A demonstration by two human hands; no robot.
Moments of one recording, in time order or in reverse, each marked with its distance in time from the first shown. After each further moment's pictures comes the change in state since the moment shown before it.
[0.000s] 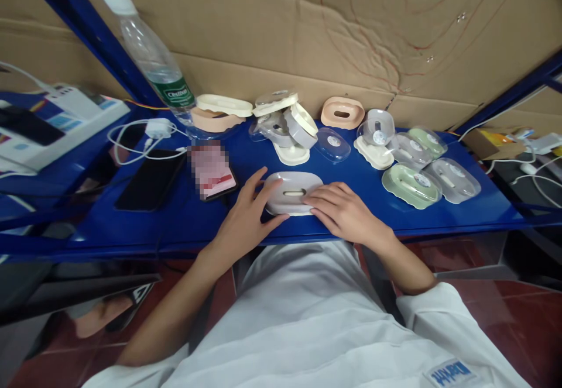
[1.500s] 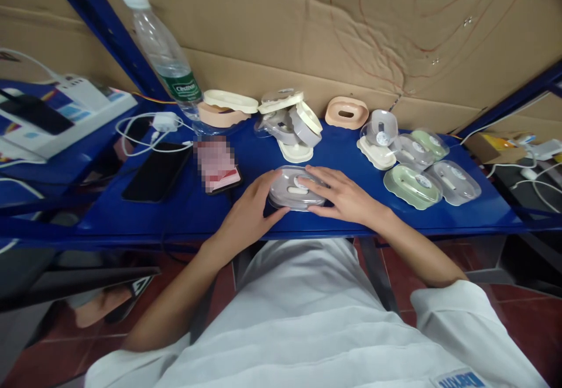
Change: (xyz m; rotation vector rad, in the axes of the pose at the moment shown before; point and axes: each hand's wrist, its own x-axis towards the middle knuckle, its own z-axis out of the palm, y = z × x) left_hand 0.000 -0.001 0.000 -0.078 -0.016 -0.048; right_hand 0.016 0.028 0.002 -0.001 -0.099 -0.054
